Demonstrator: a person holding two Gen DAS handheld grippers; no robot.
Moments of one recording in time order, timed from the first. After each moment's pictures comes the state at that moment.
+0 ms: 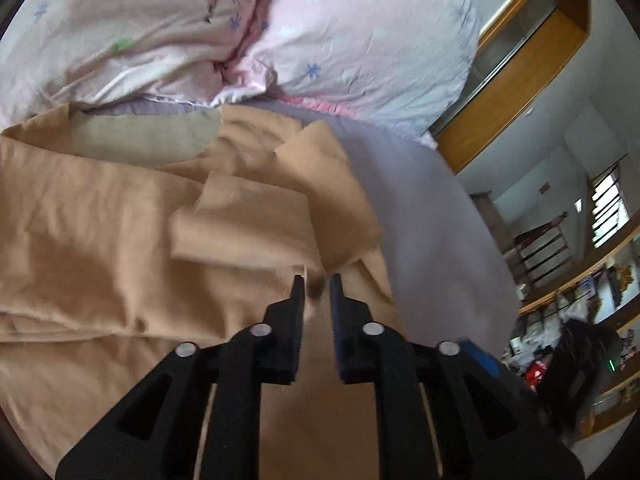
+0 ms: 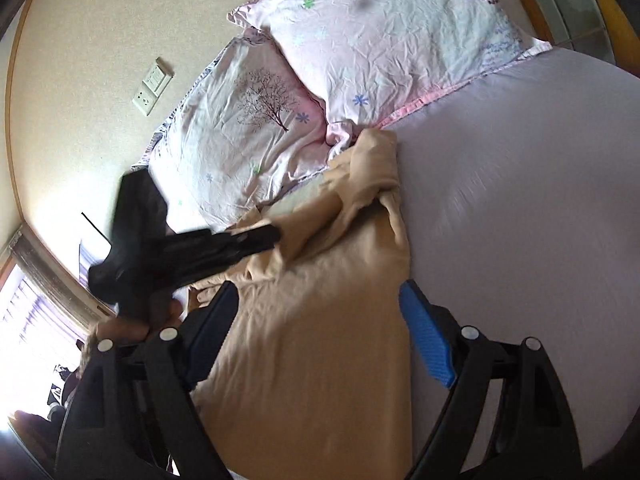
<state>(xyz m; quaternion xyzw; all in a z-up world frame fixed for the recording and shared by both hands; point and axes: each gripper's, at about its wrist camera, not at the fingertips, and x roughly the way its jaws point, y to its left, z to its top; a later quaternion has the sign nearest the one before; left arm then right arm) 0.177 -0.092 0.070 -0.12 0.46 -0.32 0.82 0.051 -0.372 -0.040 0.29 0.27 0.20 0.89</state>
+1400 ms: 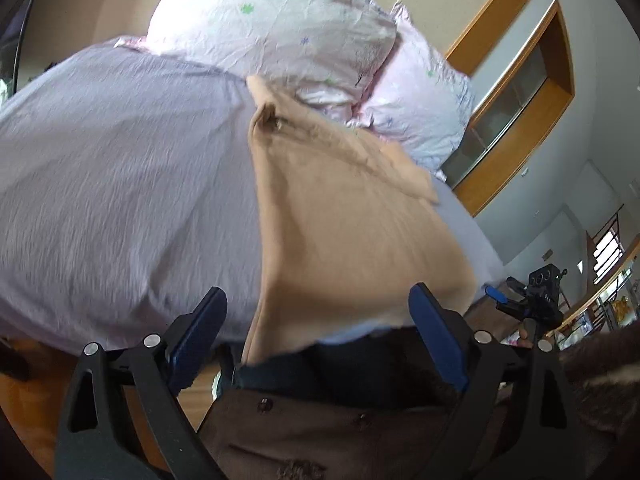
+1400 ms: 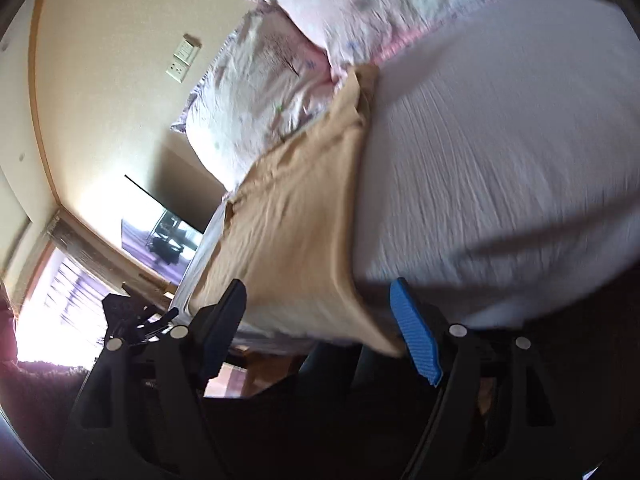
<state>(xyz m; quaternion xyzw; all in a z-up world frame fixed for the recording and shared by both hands) -0.068 0.190 0.023 -0.18 0.38 -0.25 0.87 -0.074 -0.440 -0.099 0.32 0.33 0.29 0.84</state>
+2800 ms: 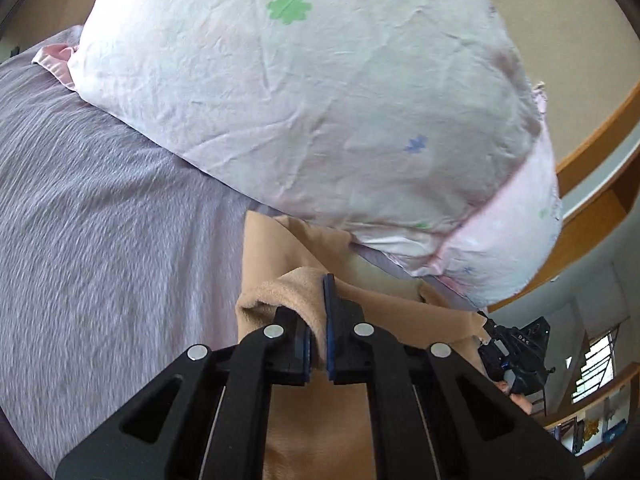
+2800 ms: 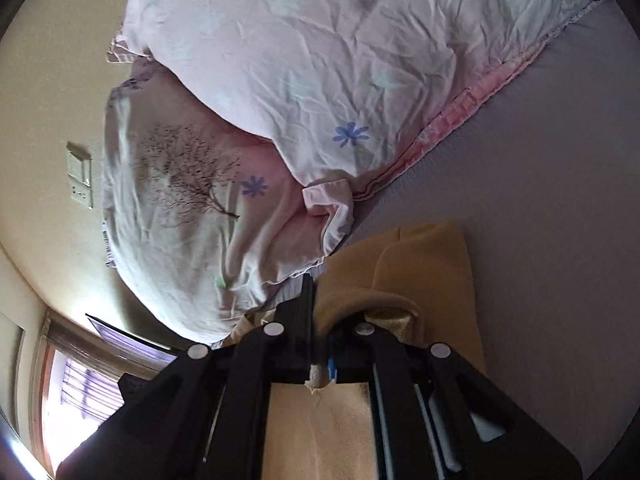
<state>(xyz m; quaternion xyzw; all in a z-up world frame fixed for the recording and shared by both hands) 0.286 0.160 0.040 -0.31 0.40 -0.17 0.85 0.311 -0.348 -0.039 0.41 0.33 0.20 0.83</state>
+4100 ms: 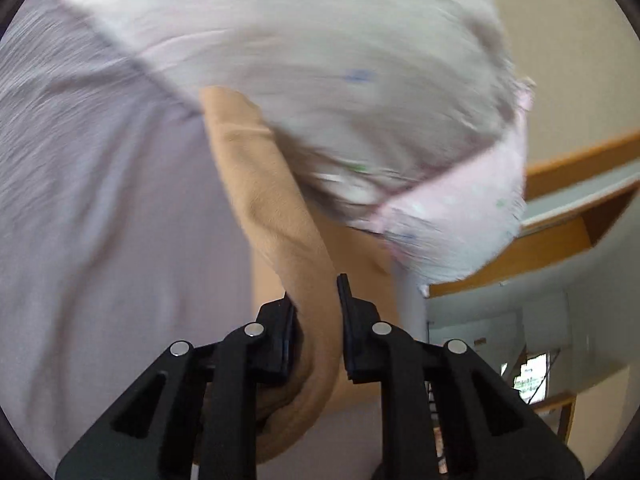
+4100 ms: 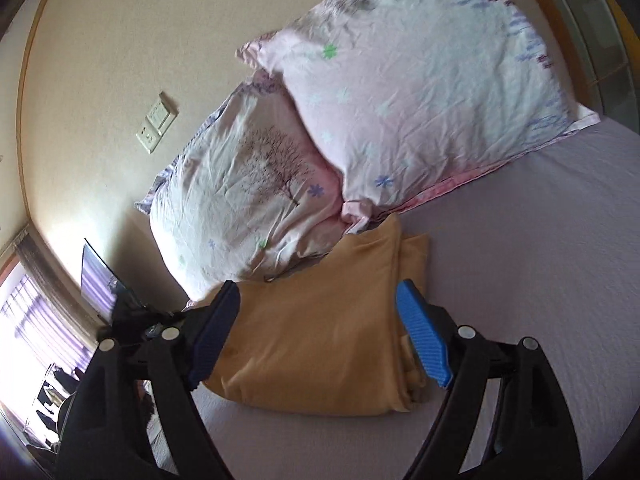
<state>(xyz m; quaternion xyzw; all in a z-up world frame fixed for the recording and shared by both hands) 0.257 0.102 0.074 -0.39 0.45 -0.24 0.77 0.131 -0.379 0.015 0.28 0.21 0.20 0.91</state>
